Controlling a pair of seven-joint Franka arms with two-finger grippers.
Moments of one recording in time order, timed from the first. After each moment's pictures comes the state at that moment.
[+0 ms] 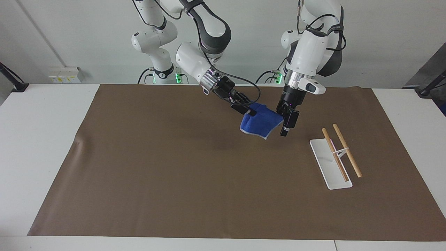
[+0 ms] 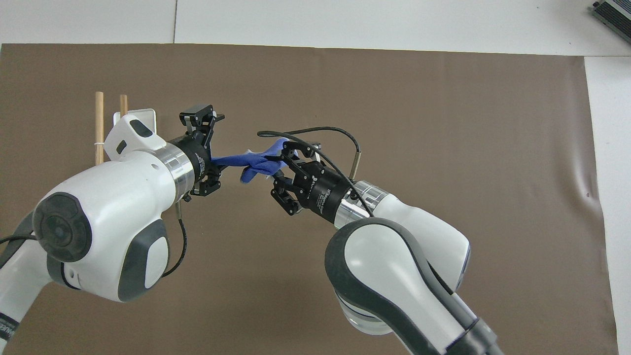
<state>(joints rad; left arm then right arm) 0.04 -0.06 -0.47 -2.14 -0.15 2.67 -1.77 0.66 0.10 0.03 -1.96 1.74 2.87 0.69</state>
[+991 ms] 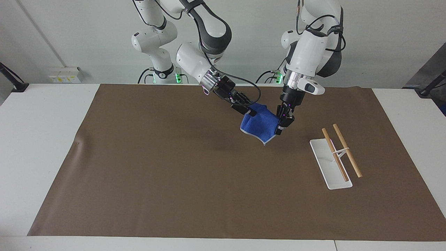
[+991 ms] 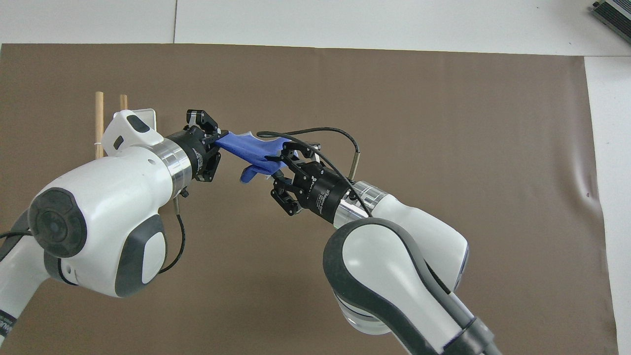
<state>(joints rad) 0.05 -0.05 -0.46 -2.12 -0.15 2.67 -1.76 0.67 0.11 0.03 -1.96 1.73 2.89 0.67</state>
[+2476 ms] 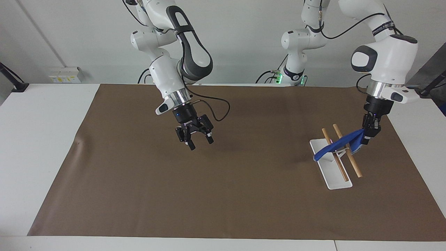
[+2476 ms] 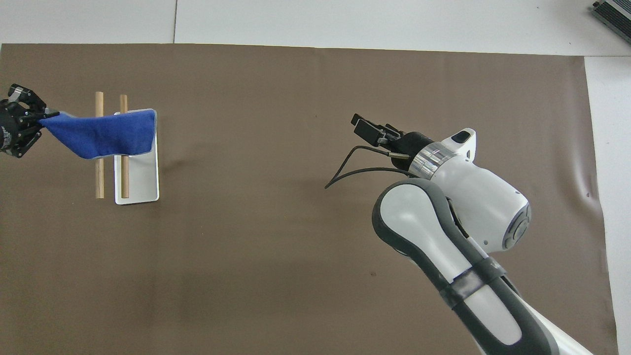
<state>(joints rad) 0.08 -0.03 0.02 -2.02 -0.15 2.51 -0.90 0.40 0.17 0.03 -2.06 1.17 2.98 -0.45</state>
